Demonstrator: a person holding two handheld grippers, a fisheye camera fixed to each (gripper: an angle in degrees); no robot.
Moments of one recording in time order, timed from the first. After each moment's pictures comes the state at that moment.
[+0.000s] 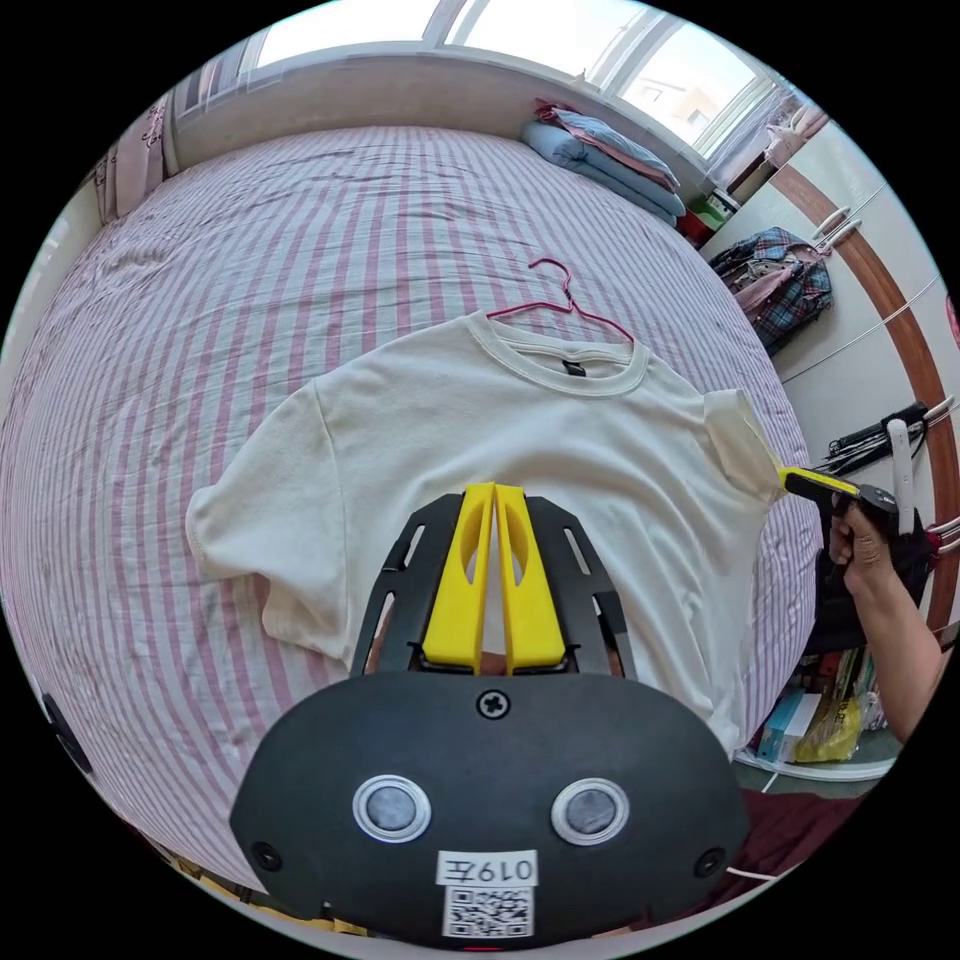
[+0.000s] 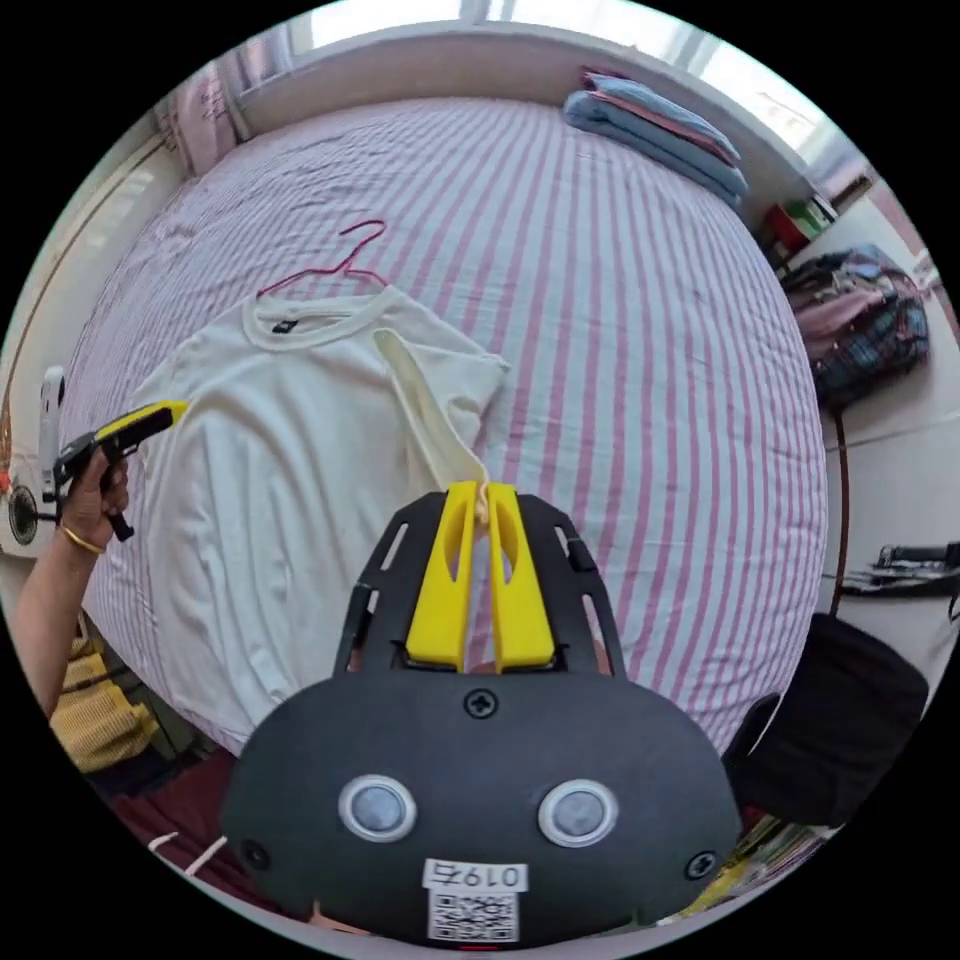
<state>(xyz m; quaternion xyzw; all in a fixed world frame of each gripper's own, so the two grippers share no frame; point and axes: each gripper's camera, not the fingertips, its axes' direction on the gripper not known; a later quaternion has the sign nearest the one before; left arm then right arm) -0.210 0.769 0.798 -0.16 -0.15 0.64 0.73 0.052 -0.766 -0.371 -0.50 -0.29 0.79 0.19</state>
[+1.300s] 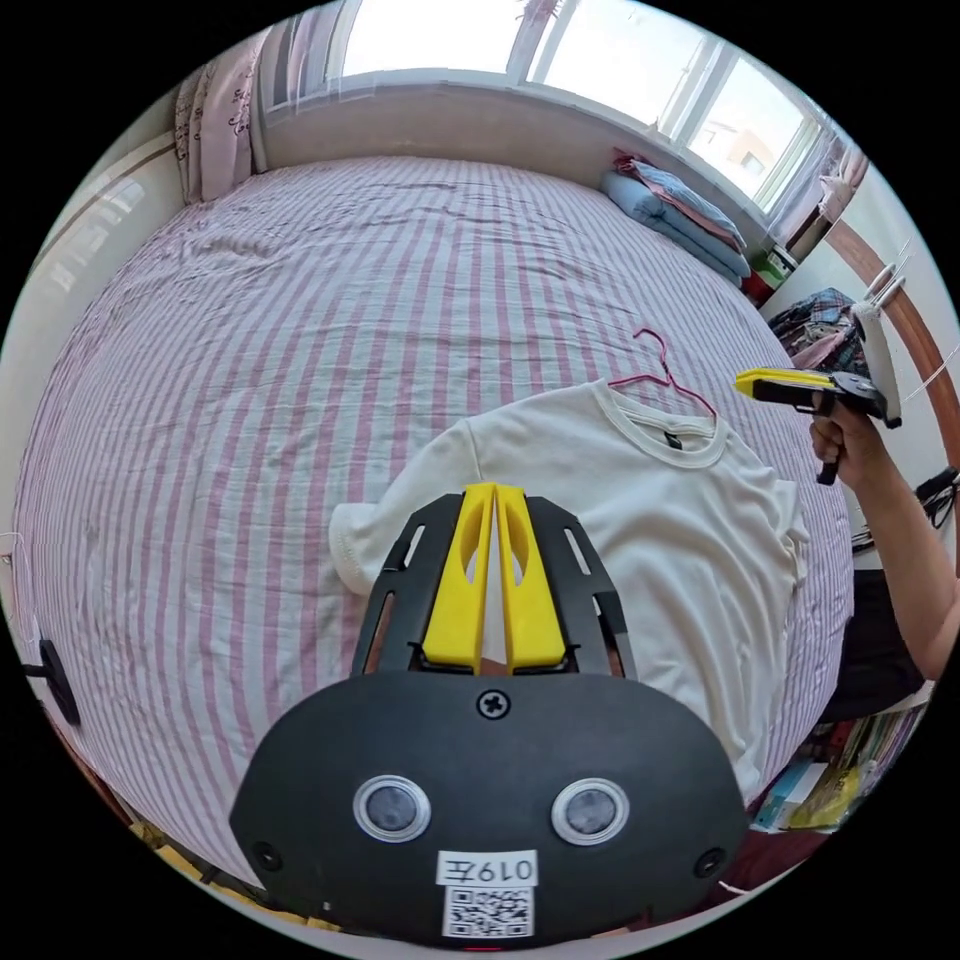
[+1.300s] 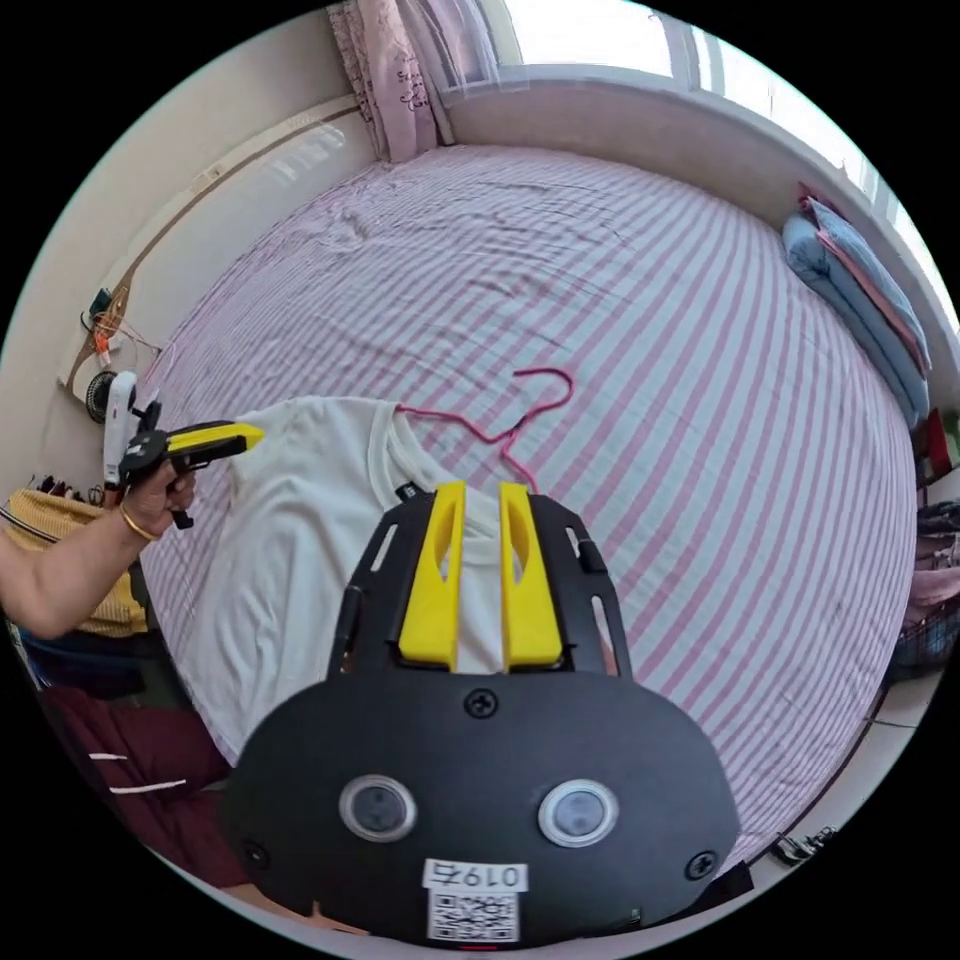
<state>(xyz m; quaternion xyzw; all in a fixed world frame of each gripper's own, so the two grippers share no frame) -0.193 0.724 0.773 -0.06 -0.17 0.60 0.78 0.056 -0.714 -0.061 -0.31 -0.39 0.76 0.41</state>
